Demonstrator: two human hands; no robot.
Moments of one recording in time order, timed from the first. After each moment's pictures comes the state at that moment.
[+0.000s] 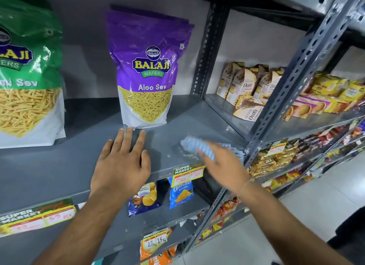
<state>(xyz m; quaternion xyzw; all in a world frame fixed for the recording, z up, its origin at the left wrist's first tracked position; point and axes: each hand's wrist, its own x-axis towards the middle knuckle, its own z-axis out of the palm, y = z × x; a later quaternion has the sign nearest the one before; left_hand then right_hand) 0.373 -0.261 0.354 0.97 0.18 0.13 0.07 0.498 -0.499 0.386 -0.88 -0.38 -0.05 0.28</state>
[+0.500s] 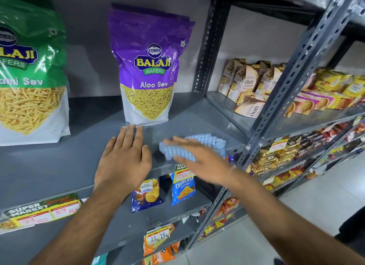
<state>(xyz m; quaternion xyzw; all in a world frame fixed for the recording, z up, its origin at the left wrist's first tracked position) 0.374 -0.260 0.357 0.97 0.19 0.12 0.12 0.494 -0.461 0.384 -0.84 -0.48 0.08 0.24</state>
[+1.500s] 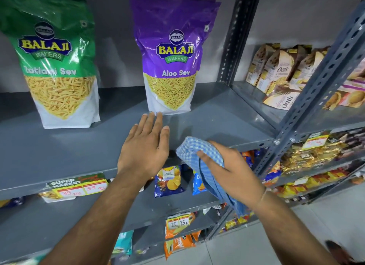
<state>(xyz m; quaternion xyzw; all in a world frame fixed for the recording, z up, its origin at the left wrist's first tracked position) 0.366 -0.262 0.362 0.95 0.21 0.16 0.19 0.438 -0.479 0.386 -0.78 -0.42 0.08 0.46</state>
